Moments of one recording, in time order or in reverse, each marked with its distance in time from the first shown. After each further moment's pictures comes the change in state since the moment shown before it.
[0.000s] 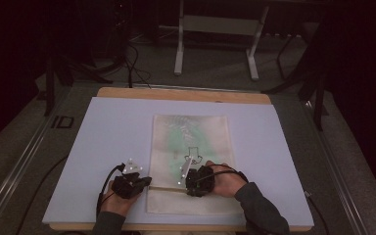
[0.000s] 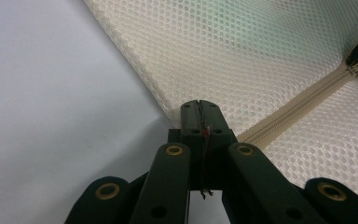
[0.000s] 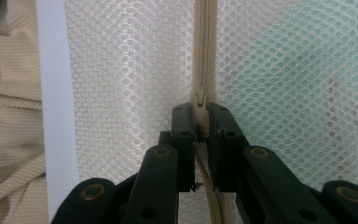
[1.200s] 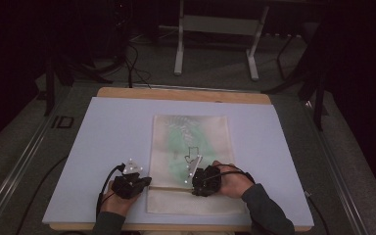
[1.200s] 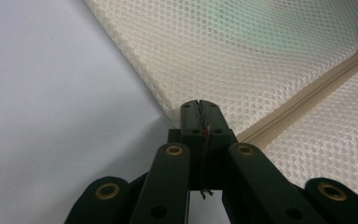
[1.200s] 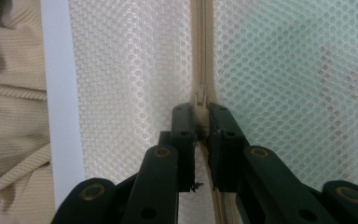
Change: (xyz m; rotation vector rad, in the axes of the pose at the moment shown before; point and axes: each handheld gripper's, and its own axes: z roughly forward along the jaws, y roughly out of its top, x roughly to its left) left arm 0.000 0.000 0.000 0.000 0.005 0.004; right arm -0.001 -0.017 -0.008 -0.016 -0.001 0.029
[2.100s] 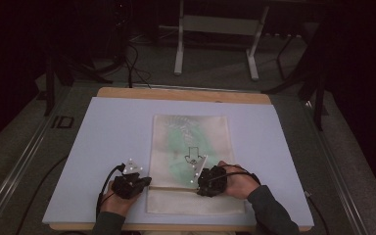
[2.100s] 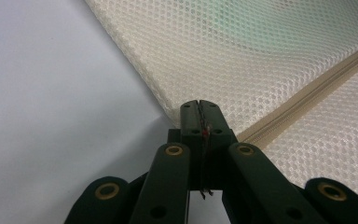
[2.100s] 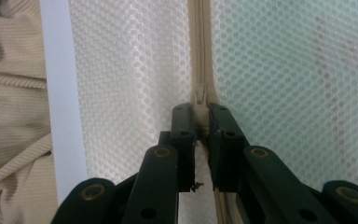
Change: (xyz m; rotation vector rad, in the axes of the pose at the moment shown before) left arm 0.000 0.000 0.000 0.003 0.002 0.002; right arm 0.000 -0.016 -0.006 -0.009 -0.006 0.029
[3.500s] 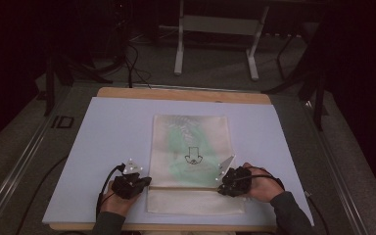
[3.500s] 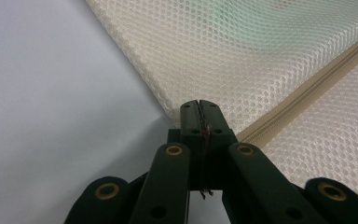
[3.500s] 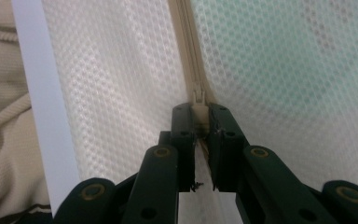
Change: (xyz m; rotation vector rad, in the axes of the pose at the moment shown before) left arm 0.000 0.000 0.000 0.001 0.002 0.003; right arm -0.008 -0.067 -0.019 -0.010 -0.038 0.109
